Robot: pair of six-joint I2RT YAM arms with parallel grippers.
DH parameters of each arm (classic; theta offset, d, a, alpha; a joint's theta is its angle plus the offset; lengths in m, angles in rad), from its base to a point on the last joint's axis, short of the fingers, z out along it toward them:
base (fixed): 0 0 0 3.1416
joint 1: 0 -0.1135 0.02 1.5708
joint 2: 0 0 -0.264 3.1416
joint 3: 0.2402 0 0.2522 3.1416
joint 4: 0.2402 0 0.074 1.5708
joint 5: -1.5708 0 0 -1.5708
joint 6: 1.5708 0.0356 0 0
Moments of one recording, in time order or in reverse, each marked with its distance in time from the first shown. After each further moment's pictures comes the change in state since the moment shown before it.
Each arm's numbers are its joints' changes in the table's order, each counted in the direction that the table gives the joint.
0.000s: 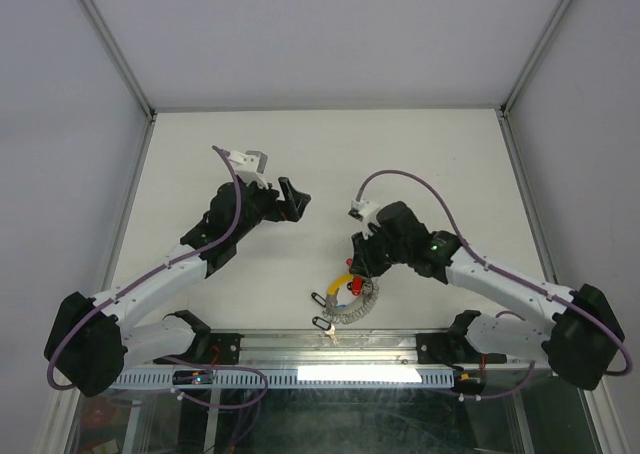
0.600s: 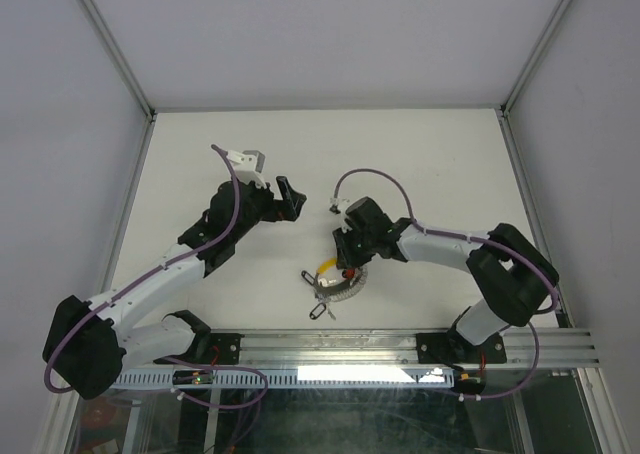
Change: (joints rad) left arm 0.000 -0.025 0.012 0.085 0.058 -0.007; right arm -0.082 0.472 0.077 -0.172 -0.051 0.057
